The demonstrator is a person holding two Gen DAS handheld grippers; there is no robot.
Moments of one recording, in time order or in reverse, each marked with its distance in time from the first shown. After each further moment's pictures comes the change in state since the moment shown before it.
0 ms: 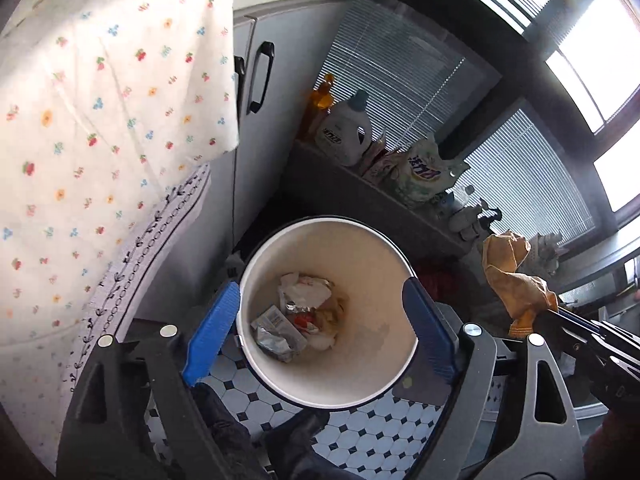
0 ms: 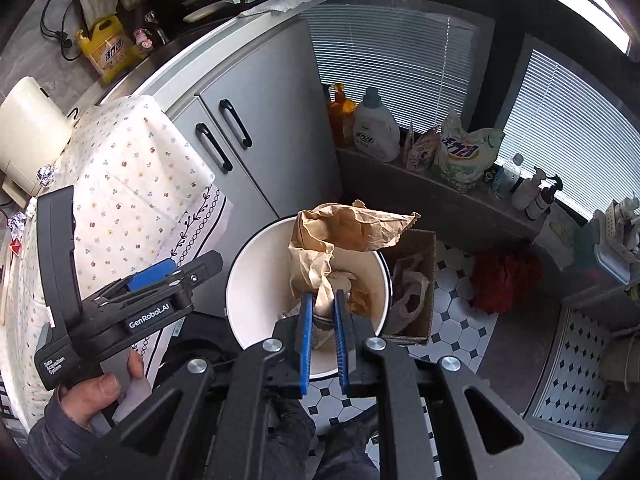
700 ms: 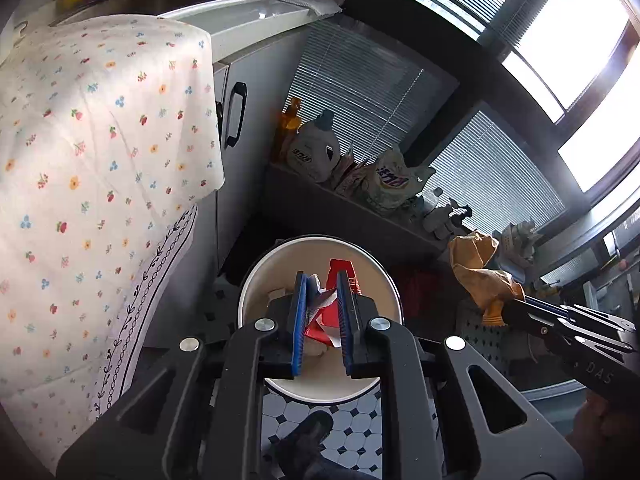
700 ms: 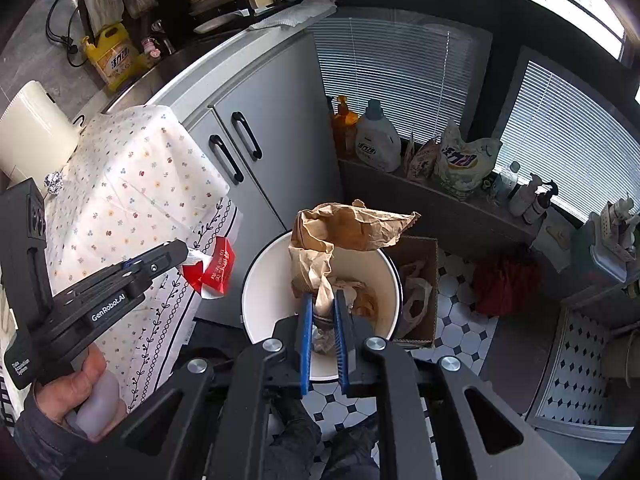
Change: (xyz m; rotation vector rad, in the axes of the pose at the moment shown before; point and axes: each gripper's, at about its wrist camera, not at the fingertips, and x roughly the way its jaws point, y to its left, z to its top) left arm -0.029 -0.003 0.010 0.100 -0.029 -0.110; right arm -0.019 0.012 -0.008 0.022 -0.030 -0.024
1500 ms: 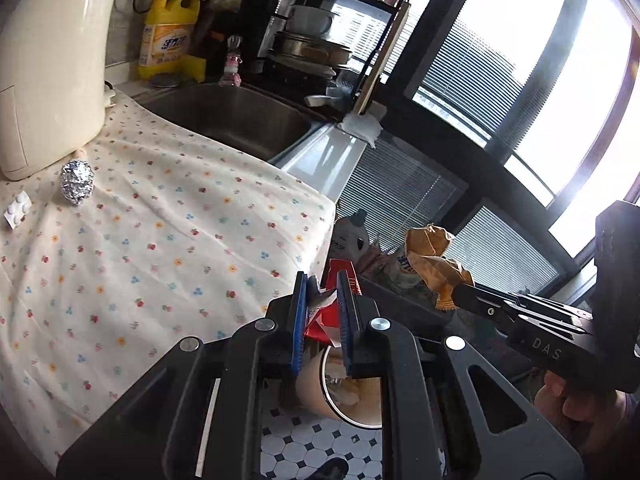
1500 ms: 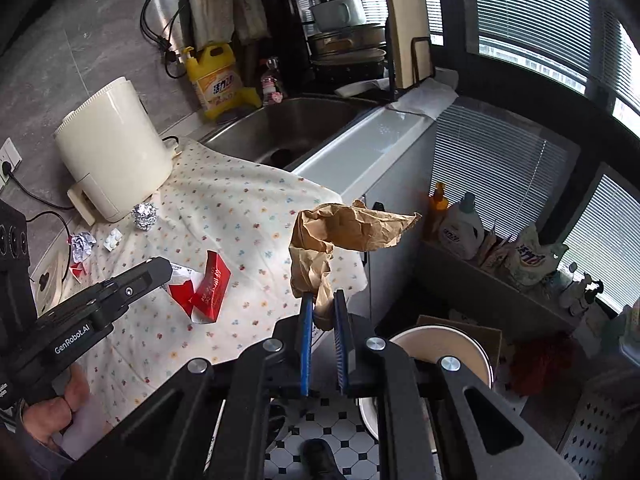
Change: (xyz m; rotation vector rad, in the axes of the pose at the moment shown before) left arm -0.166 0.105 0.048 -0.041 -0.261 0.002; right arm -0.046 0.167 0.066 -0.156 -0.186 0.128
